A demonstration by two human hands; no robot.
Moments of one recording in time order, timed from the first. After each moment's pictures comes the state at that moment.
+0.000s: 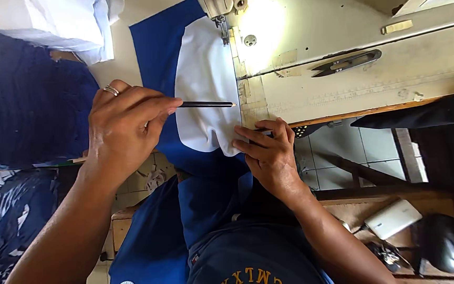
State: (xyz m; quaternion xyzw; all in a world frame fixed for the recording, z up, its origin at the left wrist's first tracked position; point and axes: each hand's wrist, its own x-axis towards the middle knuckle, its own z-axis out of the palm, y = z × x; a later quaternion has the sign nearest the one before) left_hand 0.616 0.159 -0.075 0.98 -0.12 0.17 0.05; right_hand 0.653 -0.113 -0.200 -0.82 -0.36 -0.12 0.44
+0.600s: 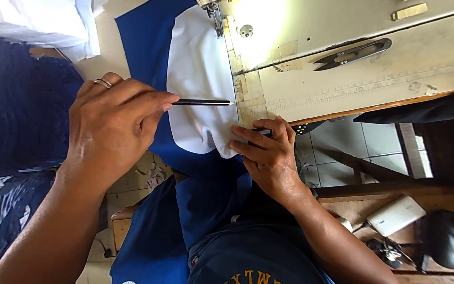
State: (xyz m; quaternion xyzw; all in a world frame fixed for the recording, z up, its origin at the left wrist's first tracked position) left_hand 0.629 0.153 -0.067 0.99 -0.13 0.11 0.01; right_hand 0.652 -0.112 -0.200 -0.82 -0.35 -0.12 0.44
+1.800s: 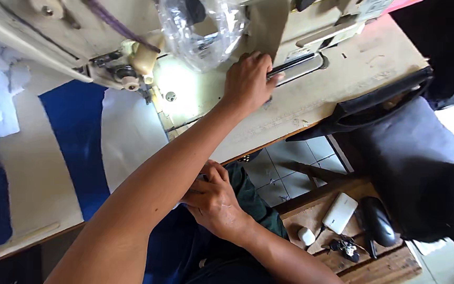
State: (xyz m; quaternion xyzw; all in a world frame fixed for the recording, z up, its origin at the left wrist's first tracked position) left_hand 0.869 -0.109 -0.128 0.96 -0.17 0.04 0.22; right_hand 0.655 -0.113 -0.197 -0.81 -0.32 -0.12 0.48
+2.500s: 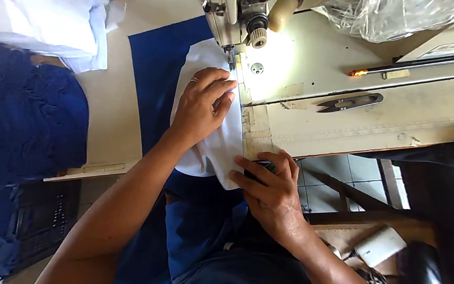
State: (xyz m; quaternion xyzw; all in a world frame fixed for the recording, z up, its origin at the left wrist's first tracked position) left_hand 0.741 0.131 -0.169 0.95 -0.12 0.18 0.21; right_hand 0.650 -0.111 -0.188 -0.84 -0.34 -0.08 0.40
